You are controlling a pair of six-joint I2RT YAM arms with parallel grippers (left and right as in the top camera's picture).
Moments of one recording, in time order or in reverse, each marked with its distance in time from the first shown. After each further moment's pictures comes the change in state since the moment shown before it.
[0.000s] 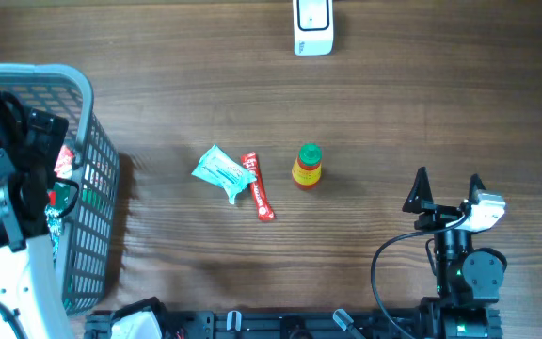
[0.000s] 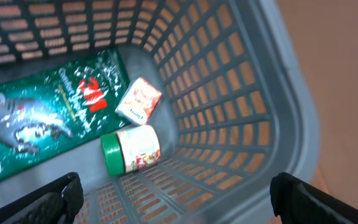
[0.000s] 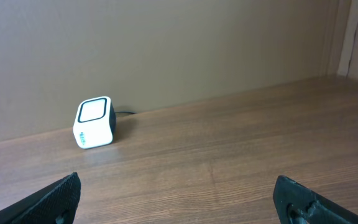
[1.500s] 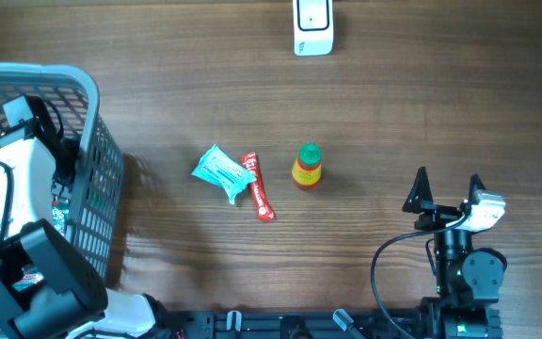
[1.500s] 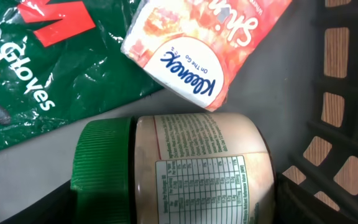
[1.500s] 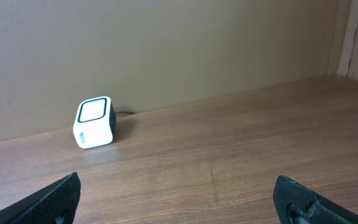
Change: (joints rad) left arm 0.130 0.526 -0.263 0.212 0.253 0.092; right arm 0.000 0.000 0.000 0.000 0.000 0.000
